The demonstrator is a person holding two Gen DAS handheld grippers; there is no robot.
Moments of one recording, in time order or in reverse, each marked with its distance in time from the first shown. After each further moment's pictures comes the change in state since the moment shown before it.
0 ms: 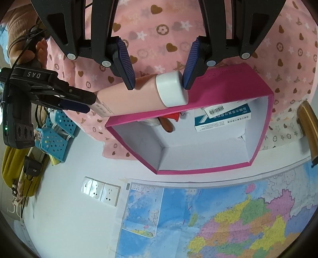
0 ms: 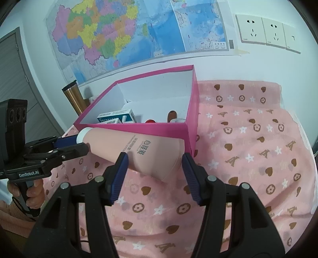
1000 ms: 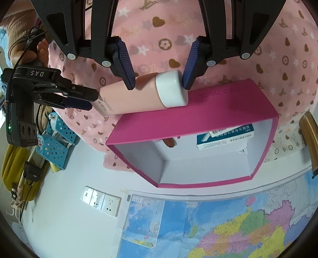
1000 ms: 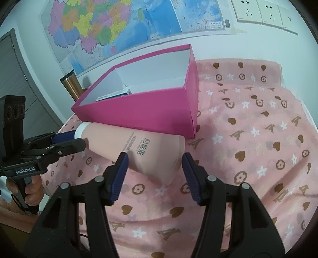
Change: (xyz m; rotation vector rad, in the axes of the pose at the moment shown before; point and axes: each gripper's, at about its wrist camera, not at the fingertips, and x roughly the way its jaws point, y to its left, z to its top) left arm 0.004 0.000 -0.018 -0.010 0.054 -0.011; right arm 0.008 -0.001 -0.029 0.040 0.069 0.008
